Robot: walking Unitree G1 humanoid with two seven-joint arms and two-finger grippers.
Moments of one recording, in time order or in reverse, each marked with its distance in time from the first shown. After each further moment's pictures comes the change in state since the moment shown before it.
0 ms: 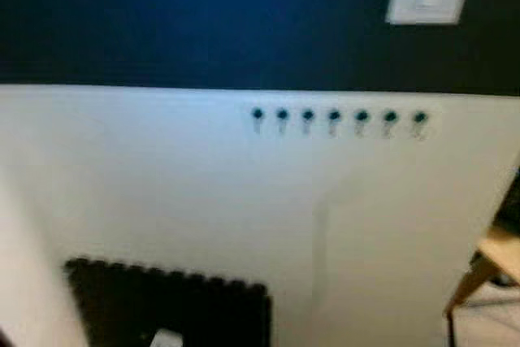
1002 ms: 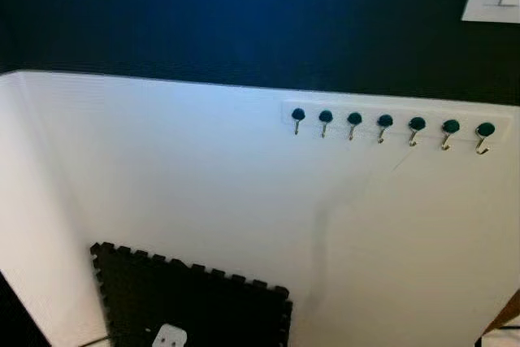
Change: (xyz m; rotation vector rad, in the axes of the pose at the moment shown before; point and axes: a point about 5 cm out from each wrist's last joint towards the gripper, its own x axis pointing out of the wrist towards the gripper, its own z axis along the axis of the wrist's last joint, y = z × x) left arm 0.004 -0.001 0.013 0.049 -0.009 -0.008; right arm 0.004 0.007 0.007 0.015 -0.022 0.010
